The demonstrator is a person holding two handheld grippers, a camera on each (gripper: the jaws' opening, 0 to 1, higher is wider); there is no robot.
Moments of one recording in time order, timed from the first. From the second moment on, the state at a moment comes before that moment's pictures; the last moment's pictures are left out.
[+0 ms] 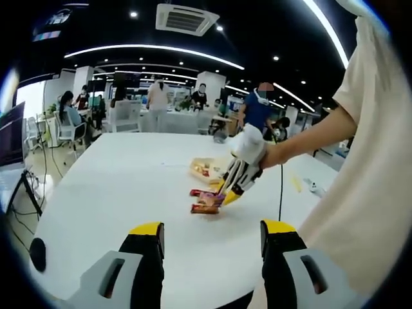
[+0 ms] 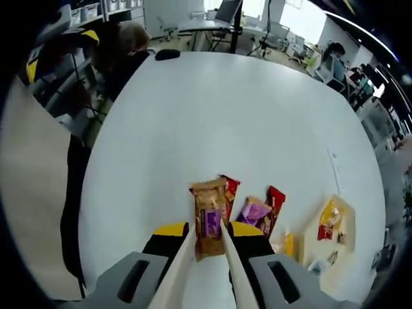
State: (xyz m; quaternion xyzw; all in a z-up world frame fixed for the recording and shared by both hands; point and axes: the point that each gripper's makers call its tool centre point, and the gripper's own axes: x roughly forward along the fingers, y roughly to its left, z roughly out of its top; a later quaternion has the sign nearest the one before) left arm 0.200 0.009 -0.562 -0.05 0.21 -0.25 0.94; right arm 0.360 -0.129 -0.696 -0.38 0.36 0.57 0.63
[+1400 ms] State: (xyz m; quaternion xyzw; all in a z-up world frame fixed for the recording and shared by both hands) left arm 0.203 0.008 -0.557 -0.05 0.20 -0.26 0.94; right arm 0.451 -0.158 -0.629 -0.41 0.32 0.51 0.68
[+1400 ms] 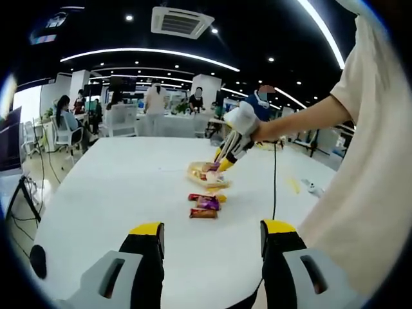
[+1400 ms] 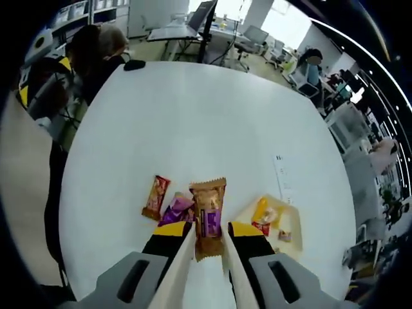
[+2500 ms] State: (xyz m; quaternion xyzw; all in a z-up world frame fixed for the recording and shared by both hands) left arm 0.211 0.006 -0.558 -0.04 0.21 -0.26 0.94; right arm 0.502 -0.186 -0.607 -0.40 0.32 0.47 0.72
